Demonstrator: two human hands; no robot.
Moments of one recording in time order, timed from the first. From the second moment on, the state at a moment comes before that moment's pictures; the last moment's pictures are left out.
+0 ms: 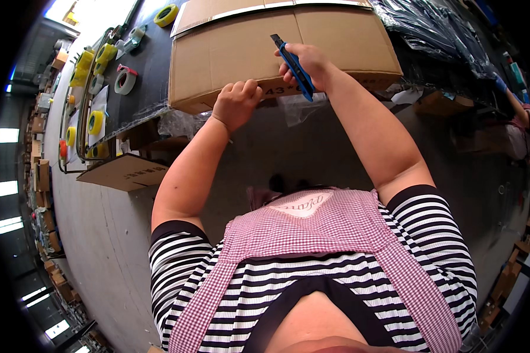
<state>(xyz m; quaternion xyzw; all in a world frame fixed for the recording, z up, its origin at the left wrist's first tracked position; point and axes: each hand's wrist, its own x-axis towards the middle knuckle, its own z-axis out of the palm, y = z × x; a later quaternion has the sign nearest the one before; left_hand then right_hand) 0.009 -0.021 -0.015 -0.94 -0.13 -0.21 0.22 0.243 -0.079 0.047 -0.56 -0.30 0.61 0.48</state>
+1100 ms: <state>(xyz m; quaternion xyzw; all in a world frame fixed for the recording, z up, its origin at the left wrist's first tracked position) -0.009 -0.128 -0.081 -0.74 -0.42 -0.38 -0.36 0.243 -0.071 0.041 -0.57 -0.29 0.61 0.47</state>
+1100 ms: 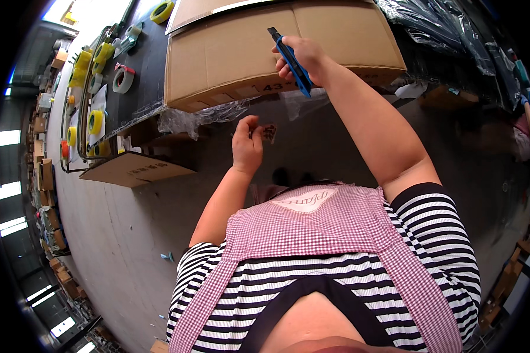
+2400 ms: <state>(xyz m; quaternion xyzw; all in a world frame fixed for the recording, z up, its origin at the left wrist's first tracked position) 0.004 -0.027 -0.013 -0.87 -0.35 -0.33 -0.04 0.239 -0.120 0.030 -0.66 -0.65 0.36 0.10</state>
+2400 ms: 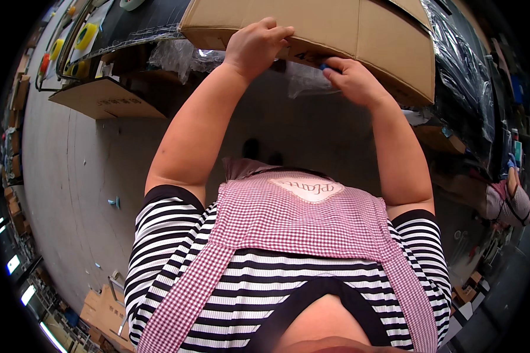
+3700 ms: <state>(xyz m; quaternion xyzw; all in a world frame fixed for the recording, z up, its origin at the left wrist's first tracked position) 0.058 -0.074 -0.069 -0.85 -0.44 -0.28 0.07 0.286 -0.094 0.053 -0.59 -0.40 0.58 0.40</state>
